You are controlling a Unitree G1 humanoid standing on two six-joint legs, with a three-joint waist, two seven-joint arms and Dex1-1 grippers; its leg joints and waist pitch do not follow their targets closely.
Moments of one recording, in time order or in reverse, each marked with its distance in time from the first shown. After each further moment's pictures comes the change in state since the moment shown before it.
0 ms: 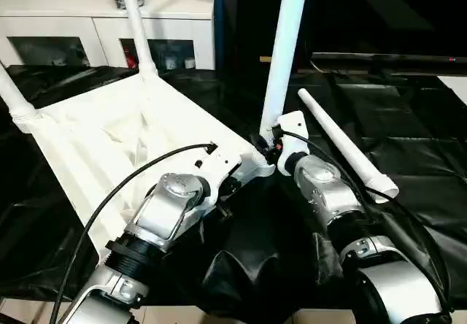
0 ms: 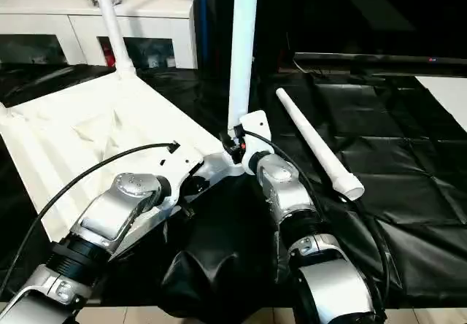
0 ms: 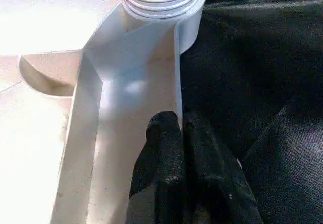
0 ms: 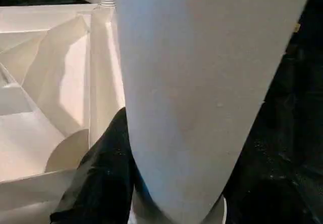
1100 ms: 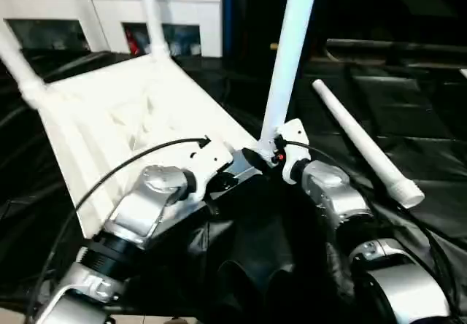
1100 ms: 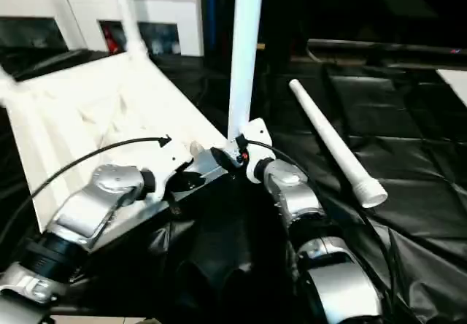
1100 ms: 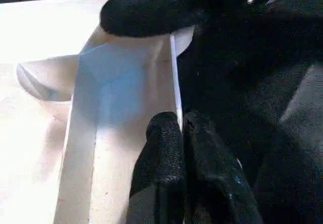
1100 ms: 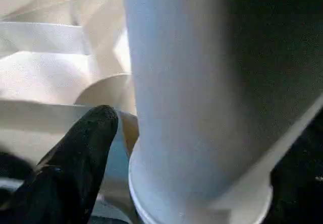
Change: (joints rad) left arm 0.012 0.165 -0.020 -0.053 -0.048 -0.165 -0.215; right arm 0.059 -0.097 0.031 -0.081 -0.001 -0.017 0.289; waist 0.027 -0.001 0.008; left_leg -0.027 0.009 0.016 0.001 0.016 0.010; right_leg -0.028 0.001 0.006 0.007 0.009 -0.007
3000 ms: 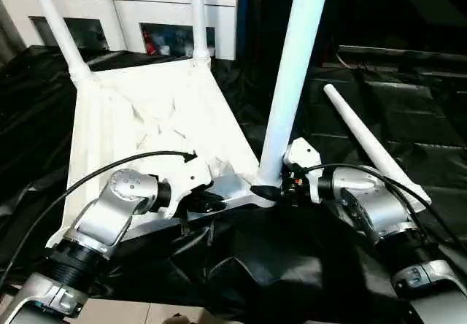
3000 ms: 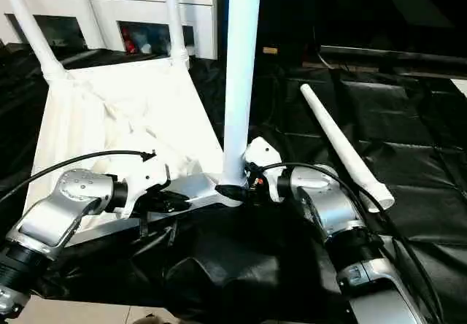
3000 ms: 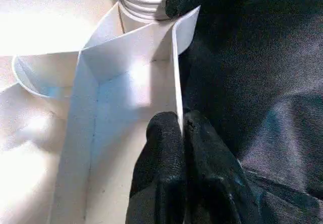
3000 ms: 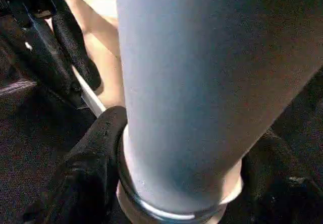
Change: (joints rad) left arm 0.064 0.152 -0.015 -0.026 -0.067 -0.146 -0.264; right arm 0.120 -0.188 0.138 -0.287 0.009 0.113 0.397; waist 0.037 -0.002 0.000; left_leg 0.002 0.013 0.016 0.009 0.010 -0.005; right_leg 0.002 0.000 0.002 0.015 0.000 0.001
